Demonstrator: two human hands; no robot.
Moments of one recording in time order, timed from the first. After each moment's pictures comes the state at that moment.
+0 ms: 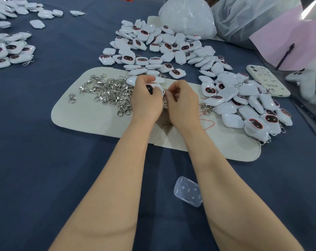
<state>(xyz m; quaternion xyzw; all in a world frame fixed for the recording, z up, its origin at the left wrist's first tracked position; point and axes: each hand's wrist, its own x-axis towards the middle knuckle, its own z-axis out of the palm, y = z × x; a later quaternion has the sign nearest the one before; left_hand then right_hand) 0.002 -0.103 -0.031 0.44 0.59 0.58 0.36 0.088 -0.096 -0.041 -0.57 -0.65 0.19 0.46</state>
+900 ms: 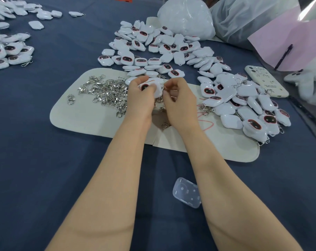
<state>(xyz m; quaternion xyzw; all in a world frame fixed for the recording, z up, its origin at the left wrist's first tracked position) 0.000 -0.097 -0.023 0.28 0.51 0.64 0.51 0.087 -0.101 -0.035 -0.54 -0.63 0.25 0.50</state>
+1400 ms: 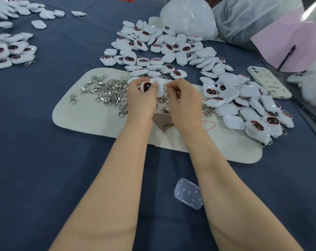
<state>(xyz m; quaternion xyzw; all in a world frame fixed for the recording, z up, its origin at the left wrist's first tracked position) -0.003 -0.100 -0.023 0.29 0.55 0.64 0.46 0.086 -0.101 -0.034 -0.53 -0.67 0.15 0.50</state>
